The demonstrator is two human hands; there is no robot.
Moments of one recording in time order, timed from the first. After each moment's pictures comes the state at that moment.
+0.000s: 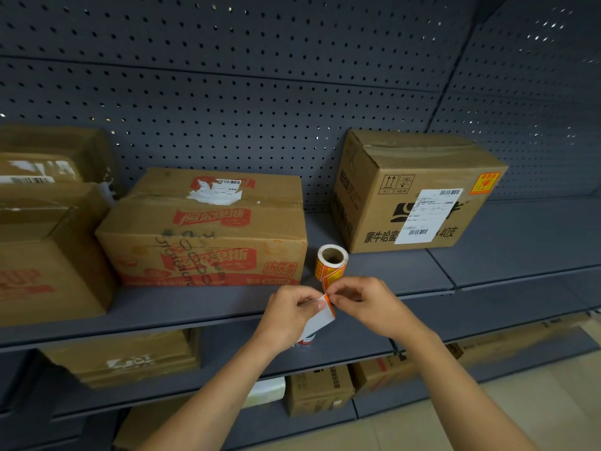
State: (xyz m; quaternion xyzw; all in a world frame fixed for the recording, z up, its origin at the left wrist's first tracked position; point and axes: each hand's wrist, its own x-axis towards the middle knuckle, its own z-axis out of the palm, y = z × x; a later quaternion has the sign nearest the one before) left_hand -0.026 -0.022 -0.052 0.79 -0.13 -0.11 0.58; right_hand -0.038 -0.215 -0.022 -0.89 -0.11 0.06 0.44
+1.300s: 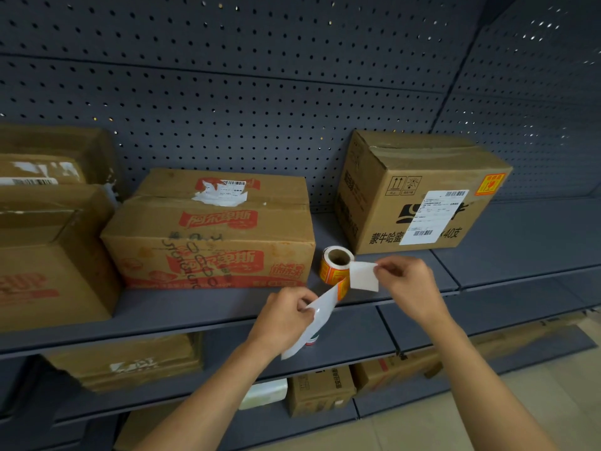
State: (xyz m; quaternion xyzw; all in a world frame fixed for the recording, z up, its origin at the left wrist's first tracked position) left_hand -0.020 -0.004 -0.048 0.87 -0.12 -0.12 0.45; right_hand -0.032 -0.236 0.002 -0.90 0.10 -0.11 0.40
